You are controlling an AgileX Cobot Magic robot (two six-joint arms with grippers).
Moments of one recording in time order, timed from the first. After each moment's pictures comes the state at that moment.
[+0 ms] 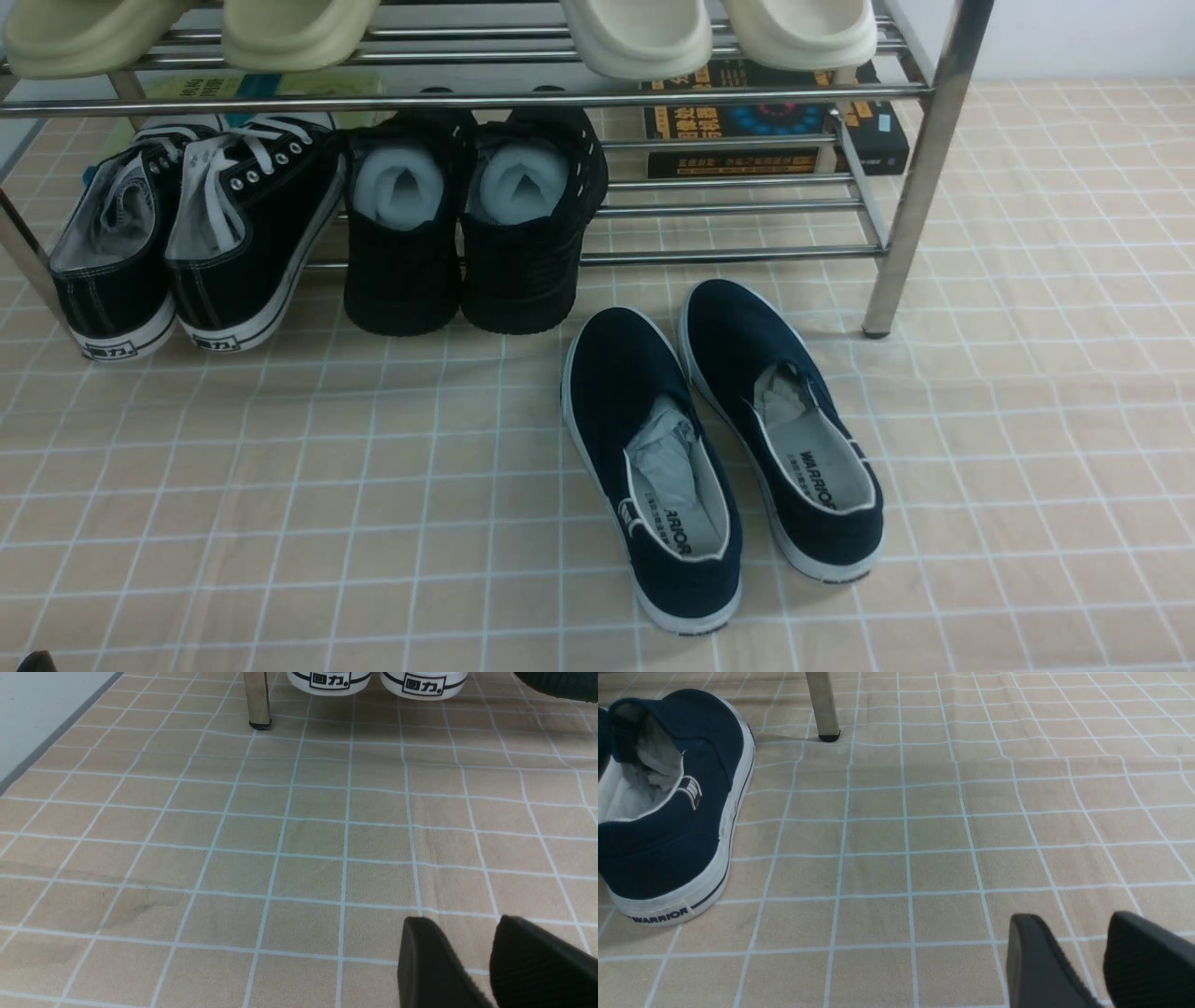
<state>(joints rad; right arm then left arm) -0.01 -0.01 0.01 0.03 0.39 0.04 0.03 -0.01 0.02 0.17 0.38 -0.17</state>
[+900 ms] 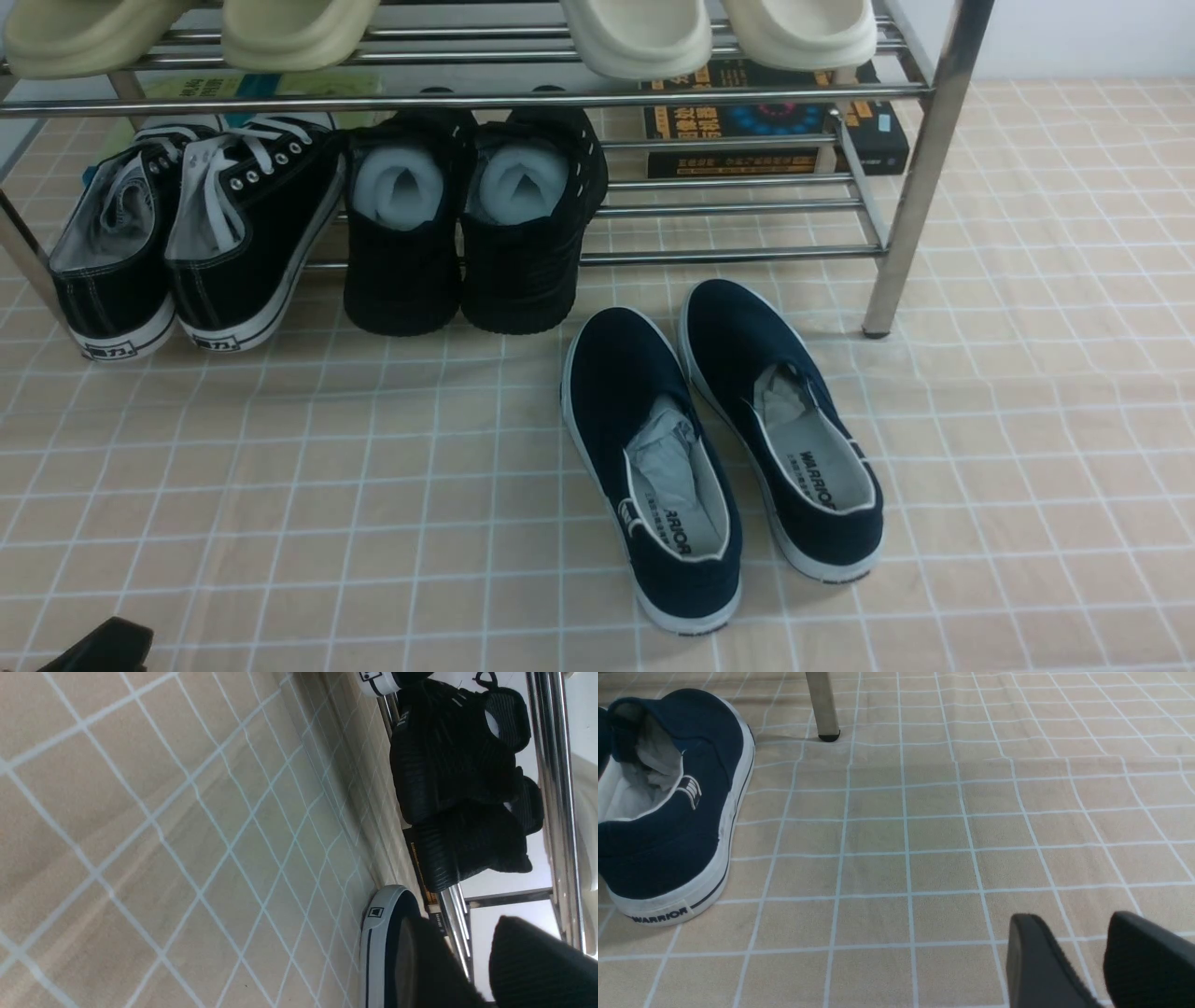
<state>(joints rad) -0.01 -0.01 0.01 0.03 0.39 0.04 0.03 -0.01 0.03 -0.46 0.34 -0.75</state>
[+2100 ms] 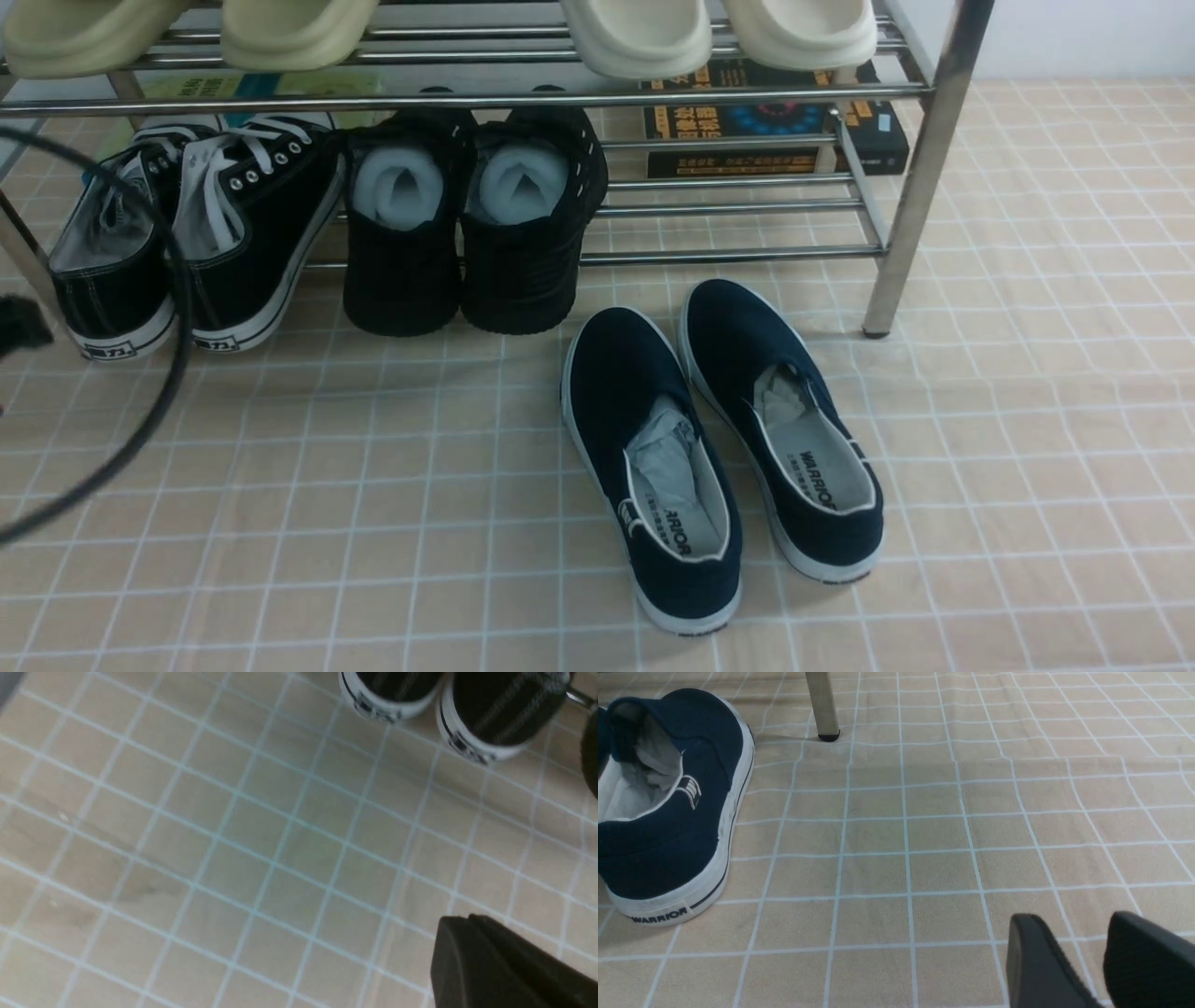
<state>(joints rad) -0.01 -0.01 0.01 0.03 0.39 0.04 0.04 1.03 -0.93 0.23 0.81 -0.50</state>
